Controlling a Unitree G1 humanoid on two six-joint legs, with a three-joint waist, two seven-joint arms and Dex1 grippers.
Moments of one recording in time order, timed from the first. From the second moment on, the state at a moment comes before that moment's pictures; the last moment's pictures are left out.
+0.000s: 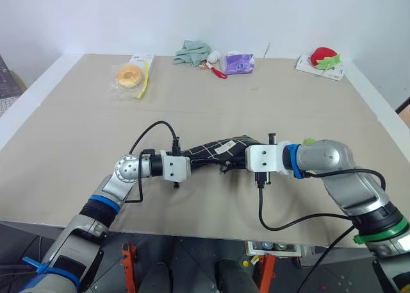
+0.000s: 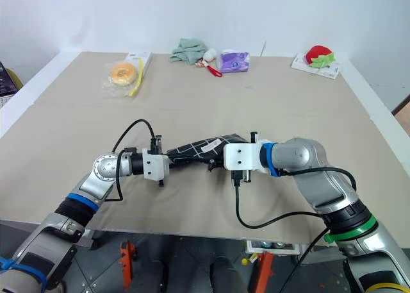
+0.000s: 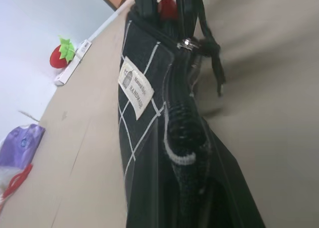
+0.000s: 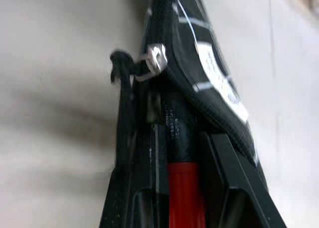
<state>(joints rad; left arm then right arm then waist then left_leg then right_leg) -0.63 0.43 -0.33 0.45 0.01 -0.65 -0.90 -0.58 -0.84 0.32 -0.19 -0.13 0.13 1.03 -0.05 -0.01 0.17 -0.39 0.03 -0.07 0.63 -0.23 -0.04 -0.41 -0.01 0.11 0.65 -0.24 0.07</state>
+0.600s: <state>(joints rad) -0.58 0.41 -0.30 0.36 -0.08 -0.46 -0.94 -0.57 -0.82 0.00 -0.35 0.22 0.53 1.07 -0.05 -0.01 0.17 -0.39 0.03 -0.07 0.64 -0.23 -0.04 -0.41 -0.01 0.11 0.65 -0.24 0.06</state>
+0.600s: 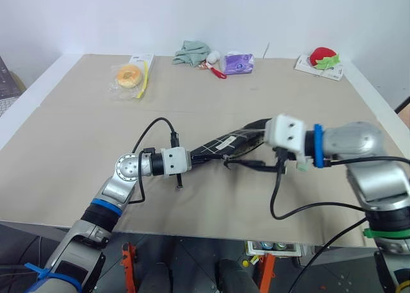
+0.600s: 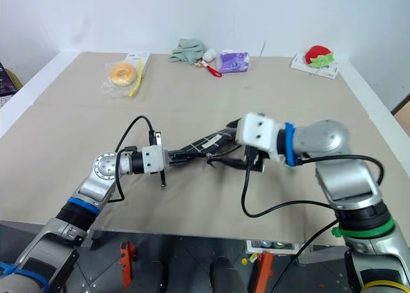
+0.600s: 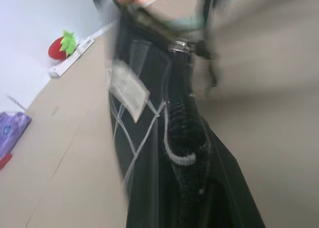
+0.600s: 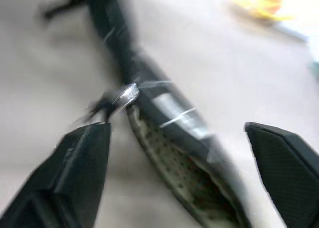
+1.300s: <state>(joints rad) -0.57 0.38 -0.27 0.35 -0.09 -0.42 -0.95 -0.48 -0.26 -0.40 -0.27 -0.01 1.14 0.00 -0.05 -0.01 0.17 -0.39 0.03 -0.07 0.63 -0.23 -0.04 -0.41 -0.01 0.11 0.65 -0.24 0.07</state>
